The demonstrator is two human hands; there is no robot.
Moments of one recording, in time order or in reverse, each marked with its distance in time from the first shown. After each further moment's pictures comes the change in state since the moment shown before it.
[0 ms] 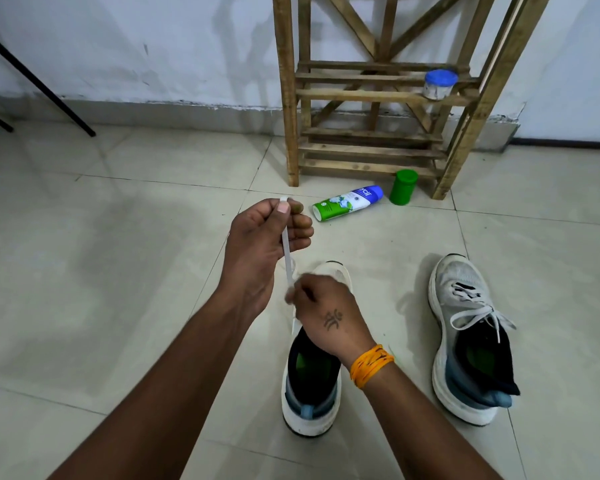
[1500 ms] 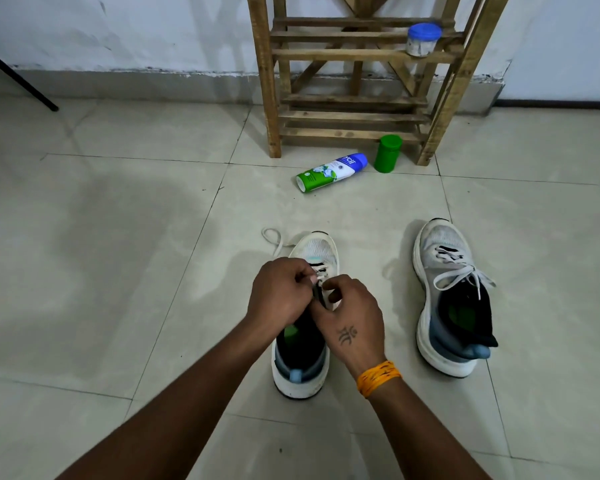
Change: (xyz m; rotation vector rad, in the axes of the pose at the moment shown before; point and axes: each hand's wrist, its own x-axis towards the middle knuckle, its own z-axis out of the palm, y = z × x) left_hand -0.036 -0.102 0.002 0.983 -0.171 -0.044; right_hand -0.049 0.064 0.015 -0.074 0.323 0.216
